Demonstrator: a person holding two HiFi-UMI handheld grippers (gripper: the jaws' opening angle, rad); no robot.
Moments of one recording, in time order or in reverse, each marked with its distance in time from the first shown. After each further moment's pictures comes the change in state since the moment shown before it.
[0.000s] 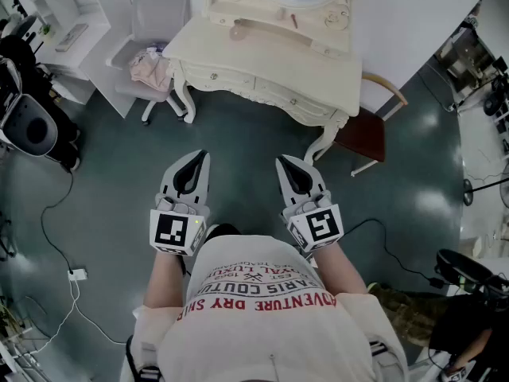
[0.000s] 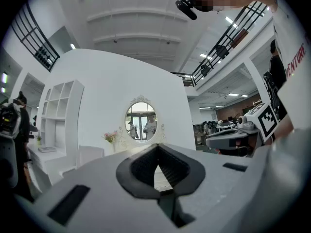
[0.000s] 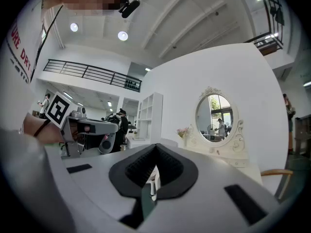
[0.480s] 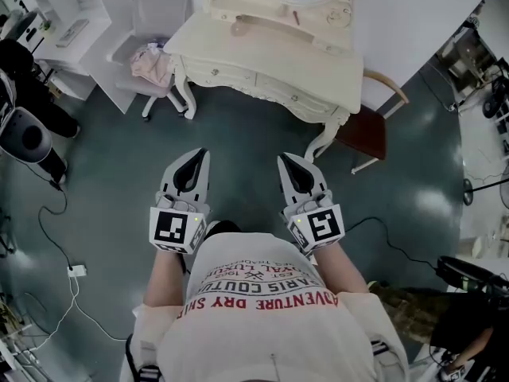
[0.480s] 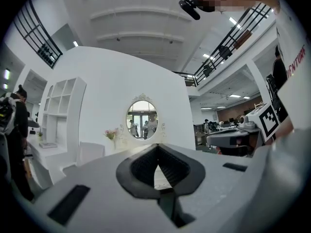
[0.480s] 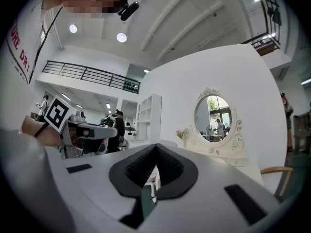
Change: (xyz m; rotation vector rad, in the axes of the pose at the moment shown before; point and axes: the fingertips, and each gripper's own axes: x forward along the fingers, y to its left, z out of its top) left arm -0.005 0.001 -0.005 -0.026 0.019 0.004; right arm -0.004 0.003 0.004 0.020 -0.016 -0.015
